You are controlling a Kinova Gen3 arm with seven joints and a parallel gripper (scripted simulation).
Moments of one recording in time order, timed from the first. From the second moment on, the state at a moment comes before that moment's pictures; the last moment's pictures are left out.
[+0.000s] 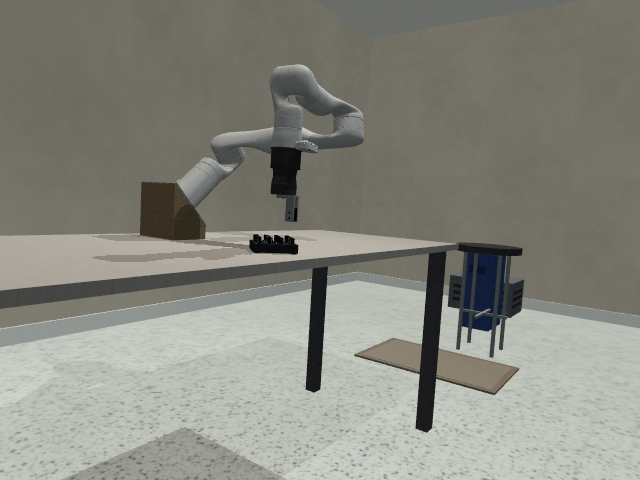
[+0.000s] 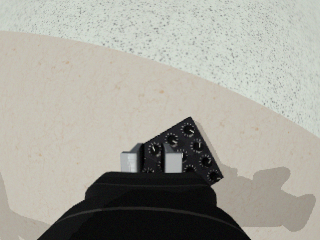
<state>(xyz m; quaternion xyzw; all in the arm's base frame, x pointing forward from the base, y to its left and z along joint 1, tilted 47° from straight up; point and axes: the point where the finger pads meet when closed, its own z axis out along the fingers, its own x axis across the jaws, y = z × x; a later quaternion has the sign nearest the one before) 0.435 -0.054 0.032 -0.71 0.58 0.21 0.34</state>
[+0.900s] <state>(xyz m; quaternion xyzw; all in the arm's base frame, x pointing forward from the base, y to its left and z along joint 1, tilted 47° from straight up) 0.431 -0.063 0.038 -0.84 0.37 0.10 0.39</state>
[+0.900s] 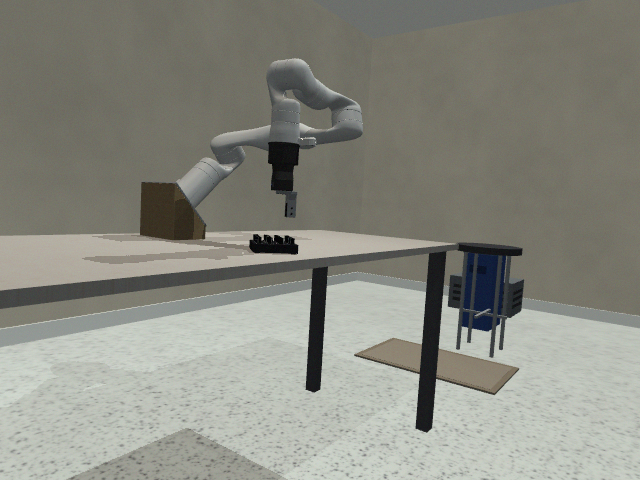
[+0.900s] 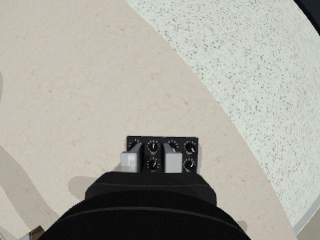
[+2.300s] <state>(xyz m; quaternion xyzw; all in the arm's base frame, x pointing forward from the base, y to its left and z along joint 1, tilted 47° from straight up) 0.431 -0.064 0.038 -0.84 0.36 0.09 0.39</state>
